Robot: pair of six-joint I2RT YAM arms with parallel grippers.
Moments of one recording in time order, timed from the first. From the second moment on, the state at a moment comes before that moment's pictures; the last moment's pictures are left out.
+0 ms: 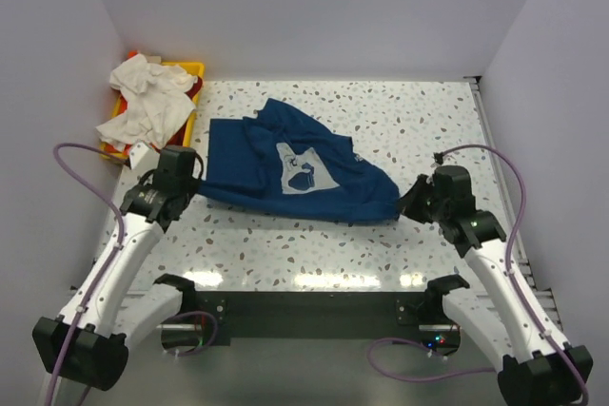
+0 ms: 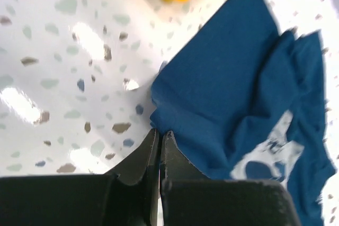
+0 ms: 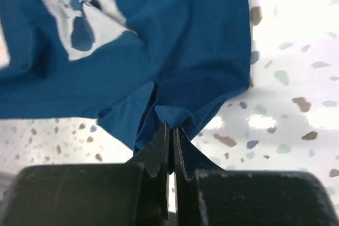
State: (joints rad) left arm -0.28 0.94 0.83 -0.81 -0.53 -1.10; right arm 0.23 0.79 0.67 -0.63 -0.06 0.63
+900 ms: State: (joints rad) left arm -0.14 0.94 0.92 -0.77 -0.48 -0.87; right arm 0.78 0.66 0.32 -0.59 -0.26 0.95
